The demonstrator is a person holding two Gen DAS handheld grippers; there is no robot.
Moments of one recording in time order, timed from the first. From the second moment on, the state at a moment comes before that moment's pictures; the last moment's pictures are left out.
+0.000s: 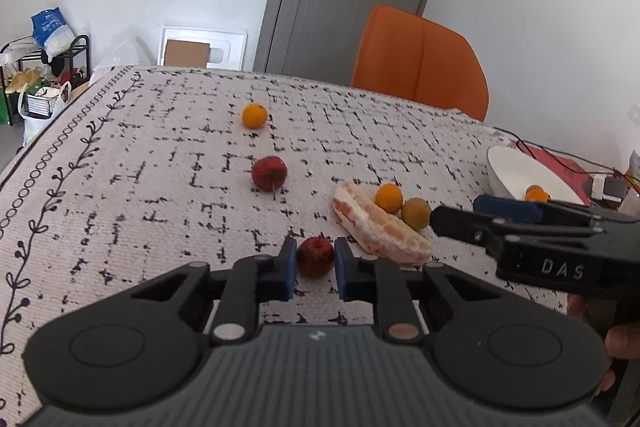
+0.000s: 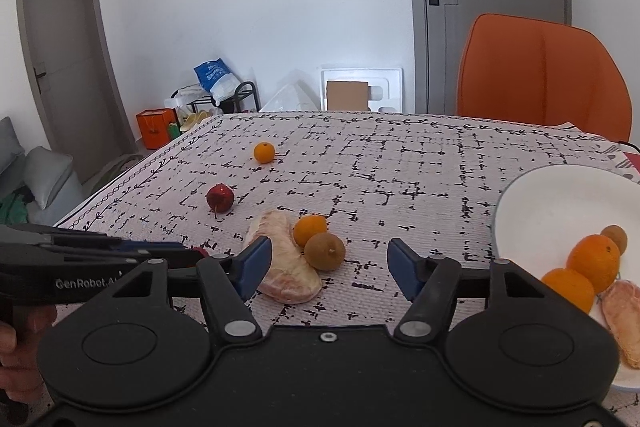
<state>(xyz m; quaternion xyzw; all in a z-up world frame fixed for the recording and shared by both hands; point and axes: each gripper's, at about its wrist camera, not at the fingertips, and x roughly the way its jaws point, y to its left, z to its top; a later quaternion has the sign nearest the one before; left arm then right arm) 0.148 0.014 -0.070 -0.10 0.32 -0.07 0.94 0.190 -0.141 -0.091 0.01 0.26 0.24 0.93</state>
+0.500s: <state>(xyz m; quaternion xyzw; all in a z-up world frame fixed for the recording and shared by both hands) 0.146 0.028 -0.062 -0.11 0.31 -0.06 0.94 0.206 -0.132 -0.099 0.01 0.28 0.24 0.93</state>
